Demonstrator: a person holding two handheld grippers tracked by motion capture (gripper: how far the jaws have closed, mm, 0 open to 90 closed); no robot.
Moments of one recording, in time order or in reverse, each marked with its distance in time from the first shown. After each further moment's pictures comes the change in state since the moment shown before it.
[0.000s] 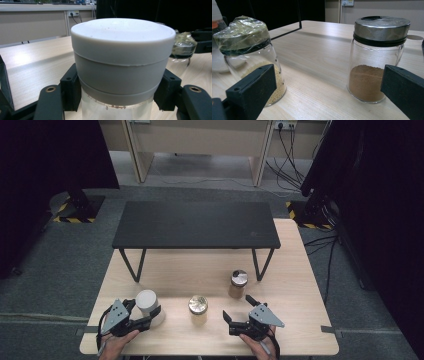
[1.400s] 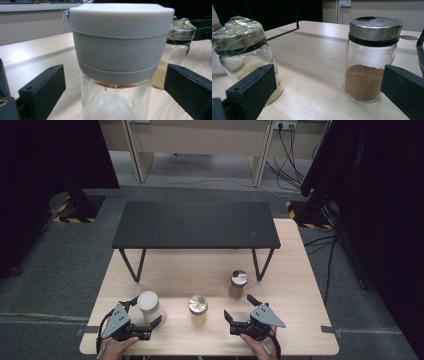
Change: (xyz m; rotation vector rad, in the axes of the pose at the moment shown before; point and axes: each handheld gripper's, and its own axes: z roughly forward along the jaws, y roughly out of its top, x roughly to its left) left arm -0.001 -0.017 0.001 0.018 -0.010 0.030; right arm -0.002 0.000 -0.002 -0.004 -0.019 0.000
